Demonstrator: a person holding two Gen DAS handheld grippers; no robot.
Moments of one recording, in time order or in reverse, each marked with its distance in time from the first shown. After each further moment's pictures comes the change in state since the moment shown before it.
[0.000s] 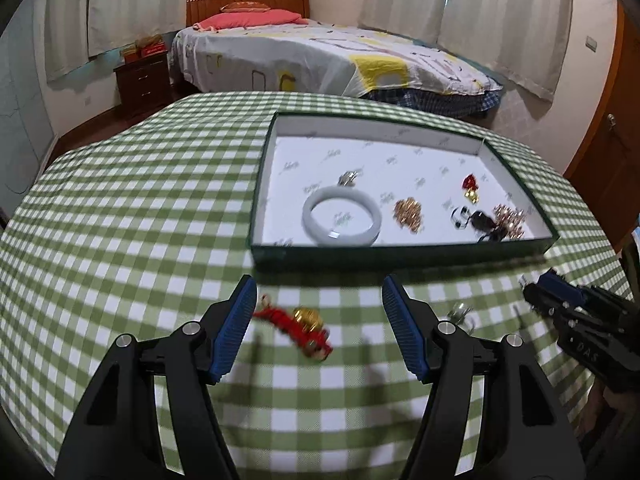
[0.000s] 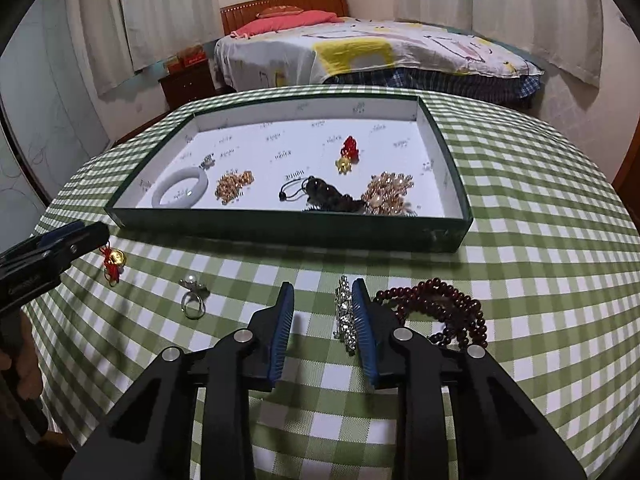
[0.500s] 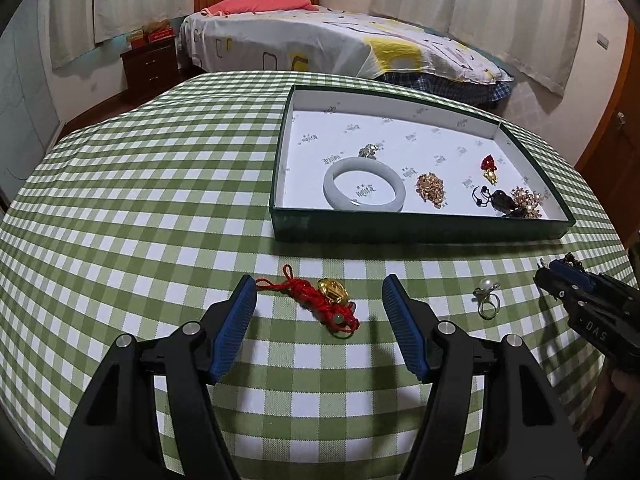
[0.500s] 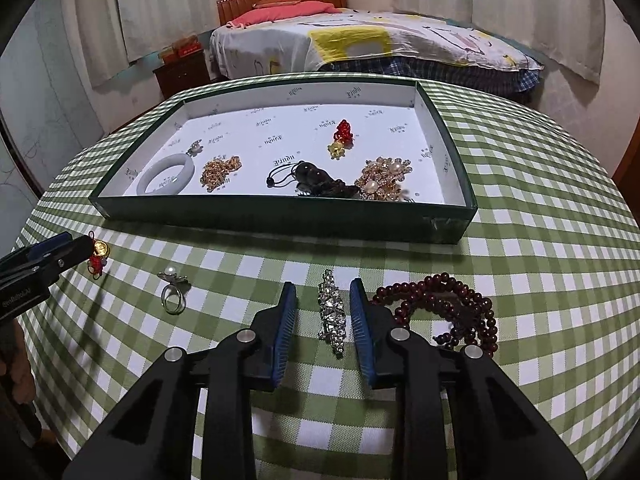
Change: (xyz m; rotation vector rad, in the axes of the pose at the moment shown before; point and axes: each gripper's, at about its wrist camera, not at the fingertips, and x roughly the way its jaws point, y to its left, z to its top) left arm 0.009 0.011 -0.014 -0.018 0.046 0.021; right arm 0.013 -0.002 0.000 -0.008 0.030 -0.024
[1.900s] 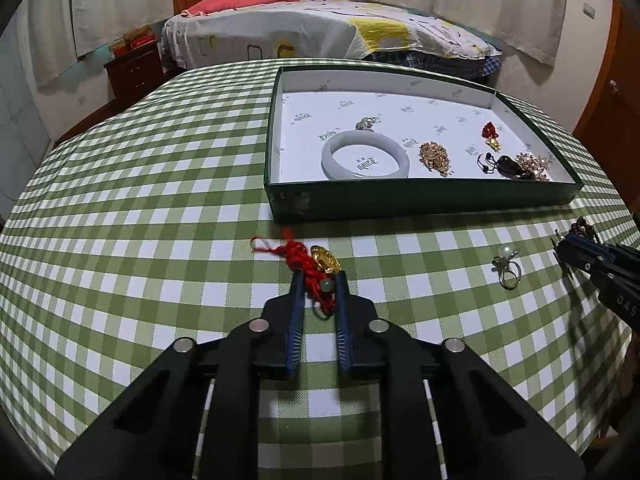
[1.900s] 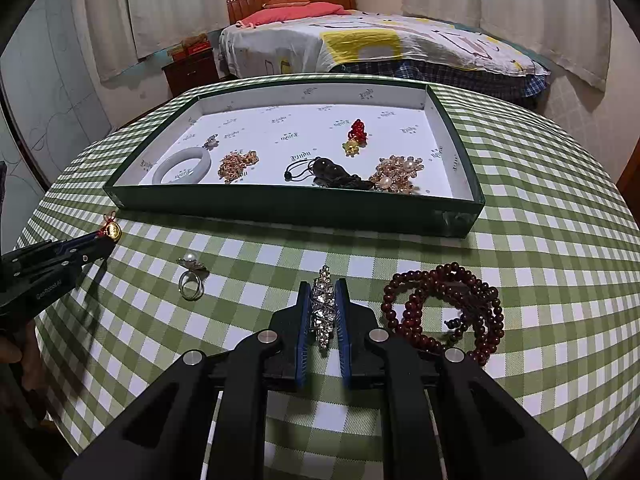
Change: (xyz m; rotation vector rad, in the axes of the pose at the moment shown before) left arm 0.017 0.004 -0.006 0.089 0.031 -0.014; right arm -0.009 0.007 -0.006 -0.024 -0.003 0.023
